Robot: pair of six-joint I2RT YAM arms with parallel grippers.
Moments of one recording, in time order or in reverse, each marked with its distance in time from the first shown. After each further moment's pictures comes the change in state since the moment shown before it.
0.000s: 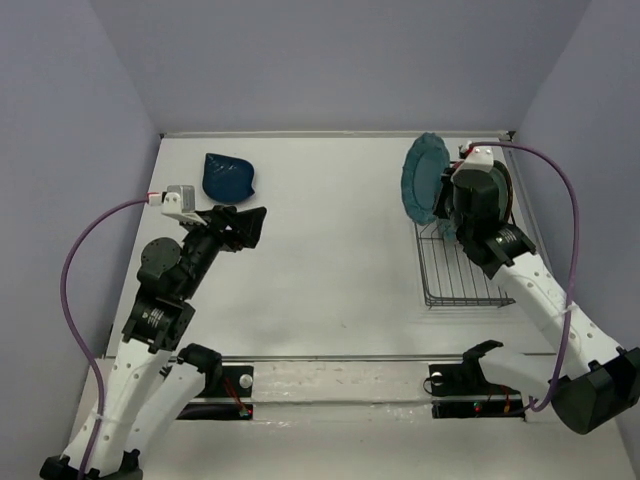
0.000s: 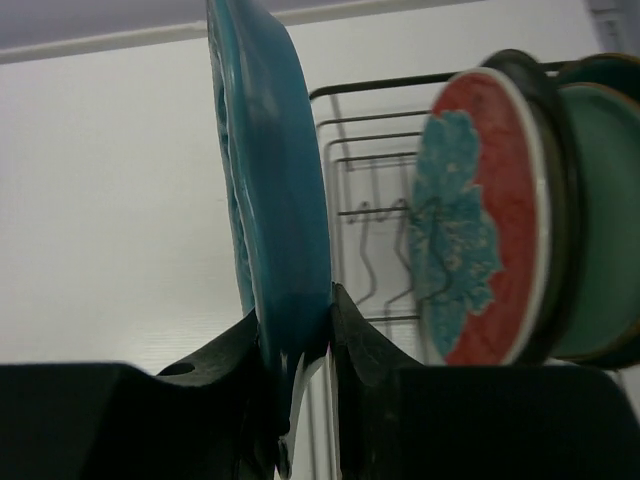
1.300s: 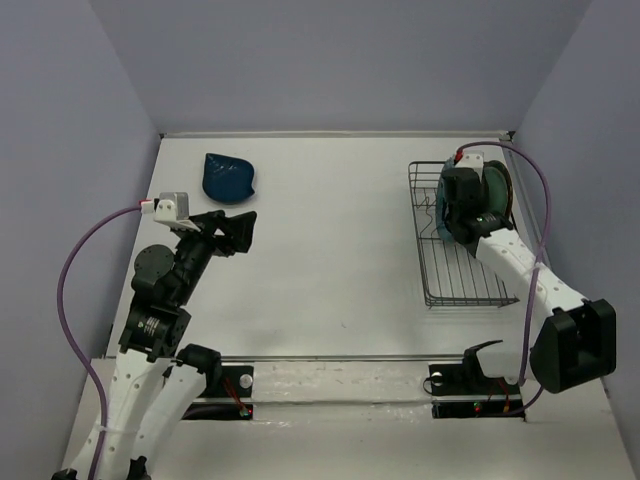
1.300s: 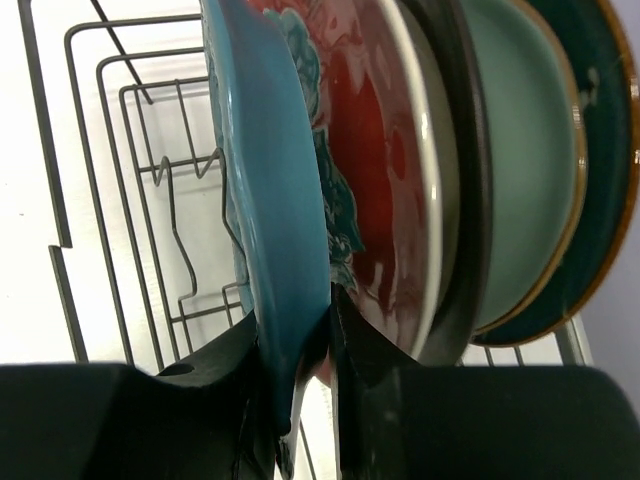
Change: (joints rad) left arm 0.066 -0.071 -0.020 -0.074 -0.010 0.089; right arm -0.133 0.199 -0.042 -0.031 0.255 -0.167
